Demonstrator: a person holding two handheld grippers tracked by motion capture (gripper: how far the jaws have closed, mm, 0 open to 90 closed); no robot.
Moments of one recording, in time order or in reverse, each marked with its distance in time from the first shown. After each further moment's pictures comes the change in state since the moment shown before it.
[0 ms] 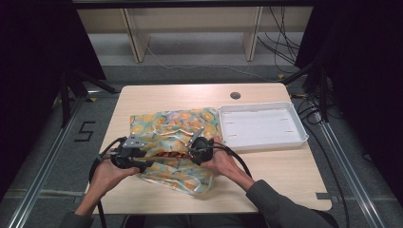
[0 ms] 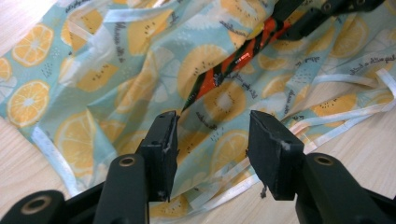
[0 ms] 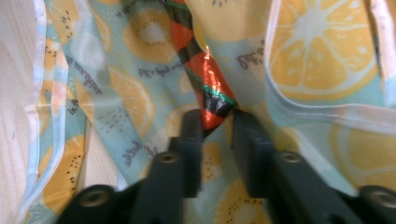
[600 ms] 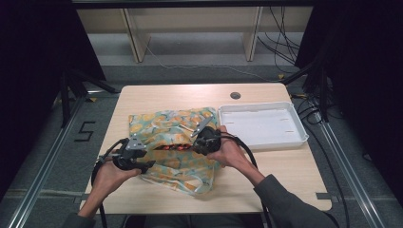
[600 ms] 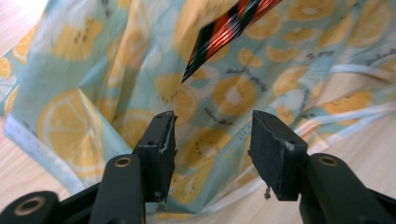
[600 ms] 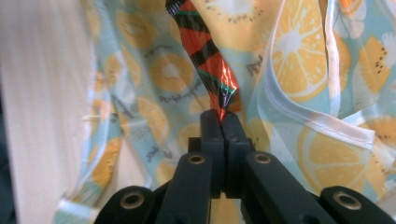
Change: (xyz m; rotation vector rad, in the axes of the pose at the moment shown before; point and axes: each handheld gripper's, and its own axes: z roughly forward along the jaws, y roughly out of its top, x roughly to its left) left arm -0.005 0.000 0.004 0.007 0.051 0.021; right arm -0.013 0.010 -0.053 -0.078 0.061 -0.051
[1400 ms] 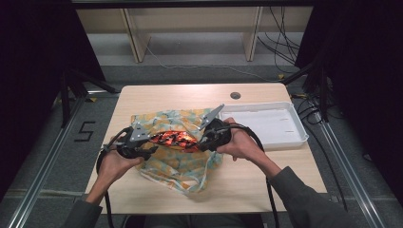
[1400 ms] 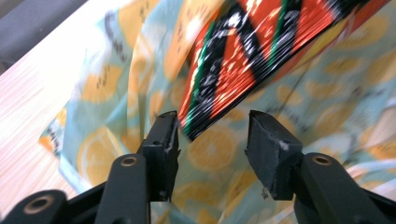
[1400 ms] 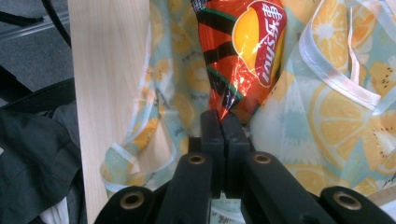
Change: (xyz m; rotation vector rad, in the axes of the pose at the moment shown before) left arm 0.016 0.027 0.004 -0.116 0.066 0.123; right arm -0.007 0.005 -0.045 -0.020 0.134 -0.026
